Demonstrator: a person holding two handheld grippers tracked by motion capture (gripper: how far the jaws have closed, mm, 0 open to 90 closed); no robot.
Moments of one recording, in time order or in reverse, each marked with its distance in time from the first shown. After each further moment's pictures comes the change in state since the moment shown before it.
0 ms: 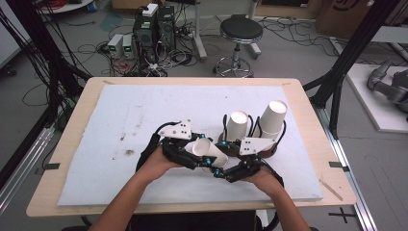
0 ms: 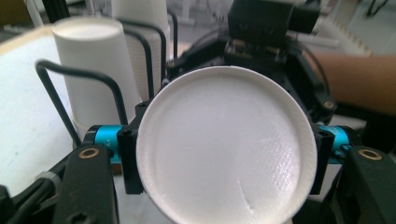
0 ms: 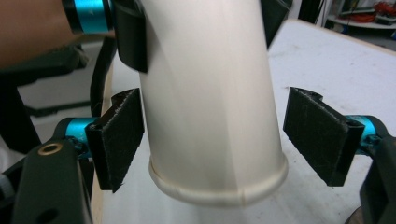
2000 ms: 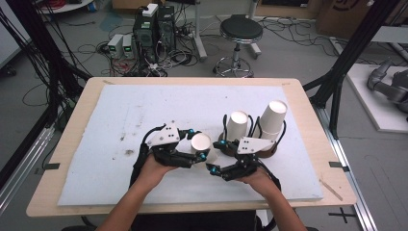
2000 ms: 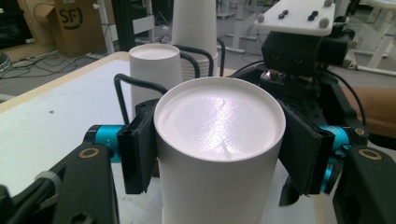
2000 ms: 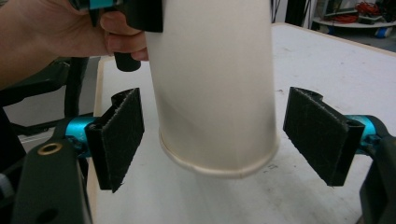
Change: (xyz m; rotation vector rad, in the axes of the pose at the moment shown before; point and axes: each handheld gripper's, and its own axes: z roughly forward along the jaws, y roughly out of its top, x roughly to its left) left arm -0.017 -0.007 -0.017 -0.093 0.231 0.012; right arm 0.003 -0.002 0.009 -0.034 -0.042 0.048
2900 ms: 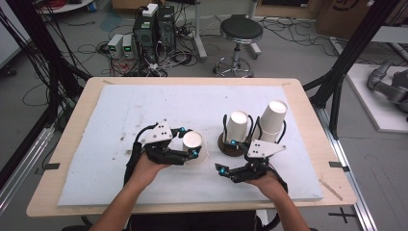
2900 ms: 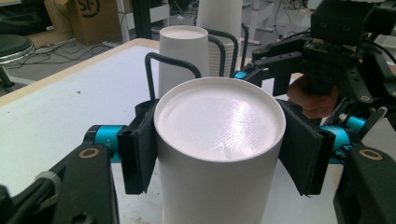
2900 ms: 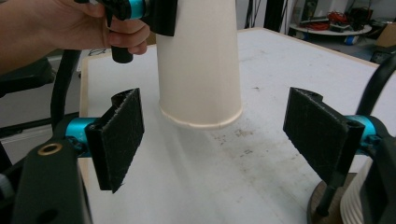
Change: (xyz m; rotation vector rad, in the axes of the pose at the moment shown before) left arm 0.012 -0.008 -0.014 0.042 0.063 -0.013; right arm 0.005 -0.003 -0.026 -0.009 -0.081 -0.023
